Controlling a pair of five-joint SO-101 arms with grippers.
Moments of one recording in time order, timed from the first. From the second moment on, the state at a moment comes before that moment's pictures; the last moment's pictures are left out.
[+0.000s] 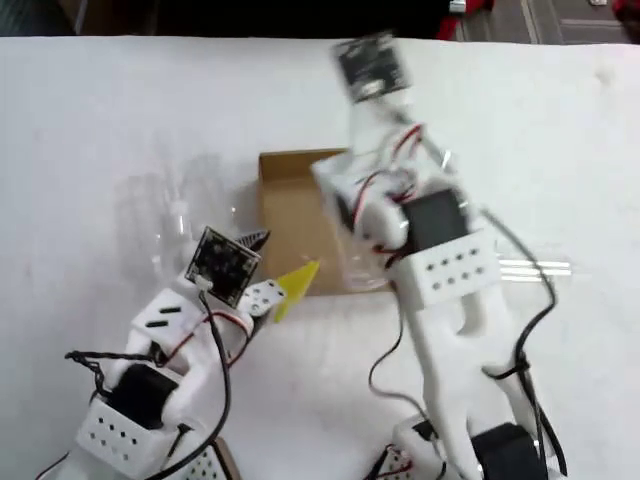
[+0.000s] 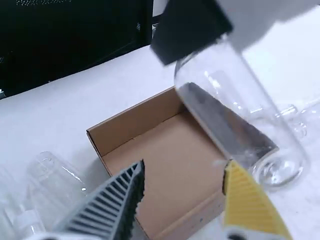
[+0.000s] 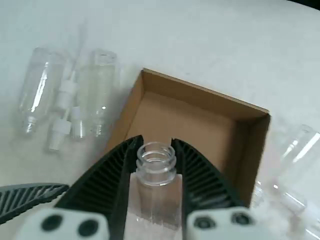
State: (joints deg) left arm 21.8 -81.5 74.6 40.8 -3.6; right arm -26.9 -24.5 9.8 65.9 3.2
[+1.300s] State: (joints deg) left arm 20.9 -81.5 80.2 33.5 -1.0; right arm -25.8 -38.7 22.8 49.3 3.2
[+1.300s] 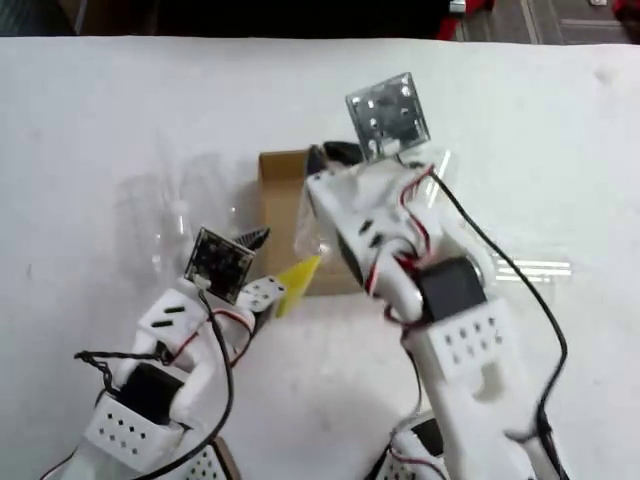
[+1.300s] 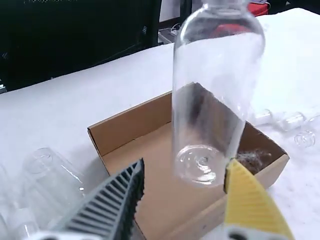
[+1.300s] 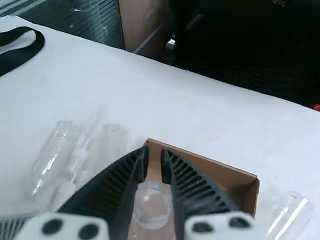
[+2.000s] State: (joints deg) left arm 19.7 -81.5 80.2 33.5 -1.0; right arm -15.8 -13.8 17.8 42.7 2.6
